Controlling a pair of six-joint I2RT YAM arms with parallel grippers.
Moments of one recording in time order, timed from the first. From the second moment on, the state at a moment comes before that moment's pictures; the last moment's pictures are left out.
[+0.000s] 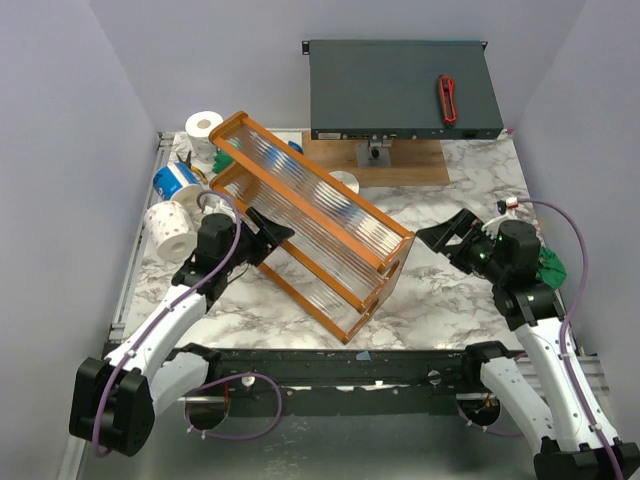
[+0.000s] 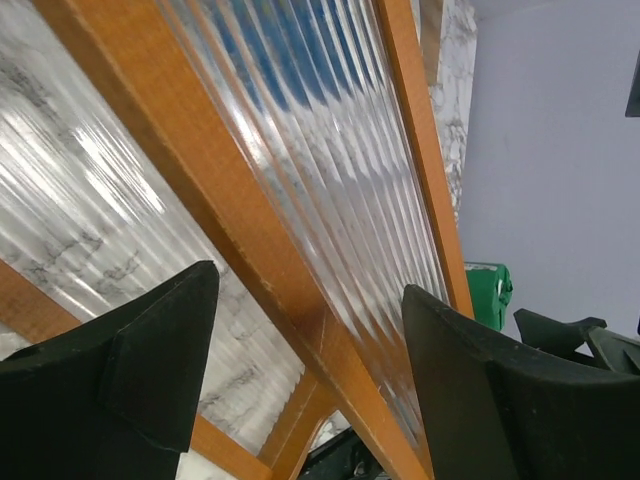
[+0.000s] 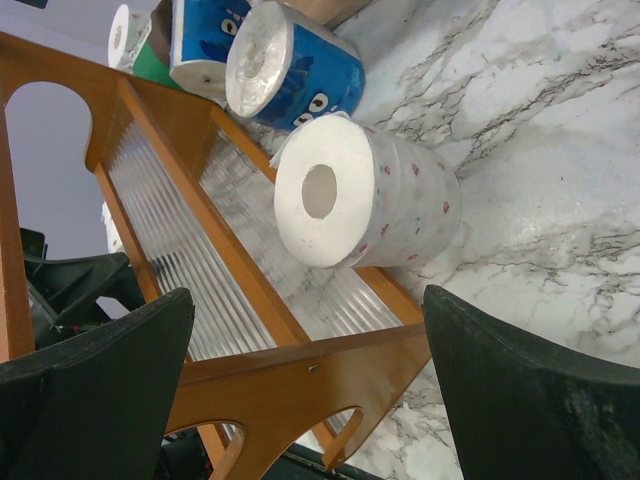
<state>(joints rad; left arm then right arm) -0.30 0.97 0.55 -0.01 0.27 -1.02 0.14 0.67 0.70 -0.44 -0.26 0.77</state>
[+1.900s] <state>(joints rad) -0.47 0.40 0.54 -0.38 0.00 -0.92 0.15 1.12 0.79 -0.37 -0.15 0.71</state>
